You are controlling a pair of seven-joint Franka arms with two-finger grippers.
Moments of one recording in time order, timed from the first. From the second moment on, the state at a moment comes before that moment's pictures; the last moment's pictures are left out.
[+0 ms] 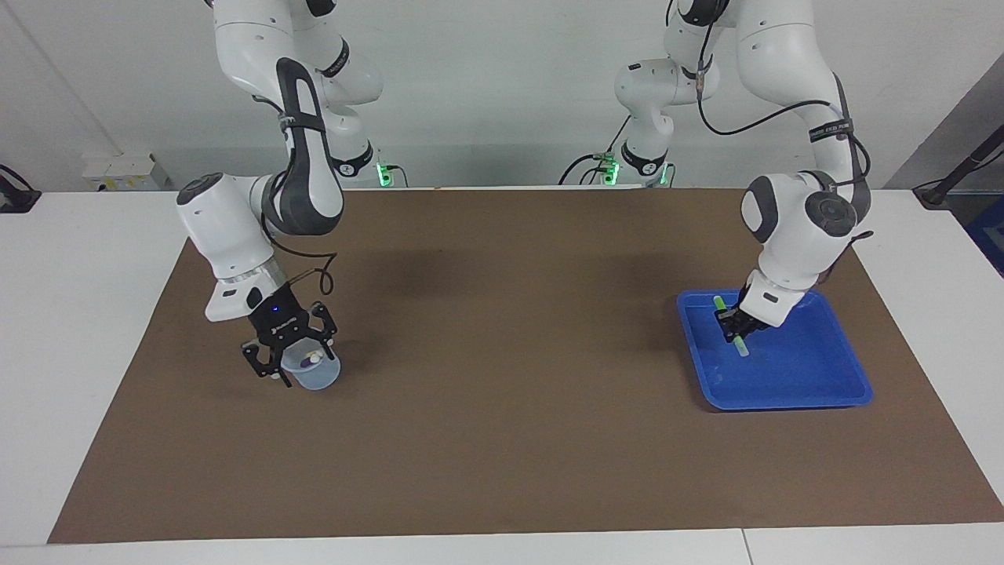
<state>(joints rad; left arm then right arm) 0.06 0.31 -0.10 -1.90 0.07 2.22 -0.09 0.03 0.24 0.01 -2.02 0.51 2.65 -1.07</state>
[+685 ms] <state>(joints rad) 0.09 0.39 -0.11 -1.88 0.09 2.32 -0.08 0.02 0.24 0.01 -2.02 0.54 2.65 -1.07</state>
